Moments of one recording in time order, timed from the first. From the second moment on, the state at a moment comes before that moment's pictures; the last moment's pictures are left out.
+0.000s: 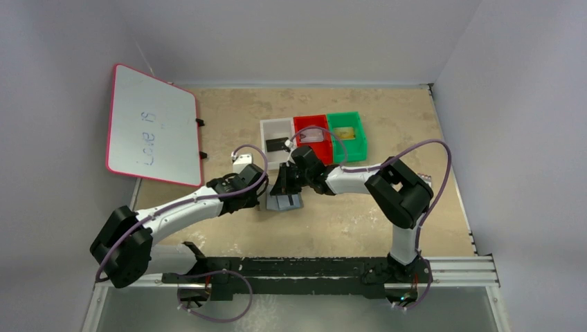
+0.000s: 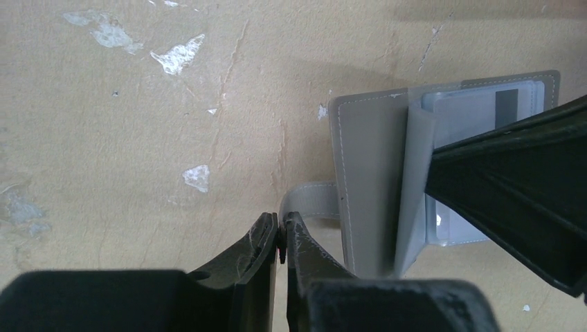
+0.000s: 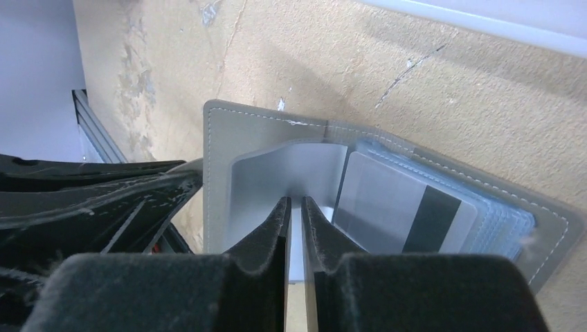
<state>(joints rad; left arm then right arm) -0.76 1.27 0.70 -0.52 -0.43 -0.78 0.80 1.88 0.99 0.17 -0.33 0.78</state>
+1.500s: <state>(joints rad) -0.76 1.23 0.55 -0.14 -0.28 -1.18 0.82 1.95 1.02 0.17 -0.32 0.80</state>
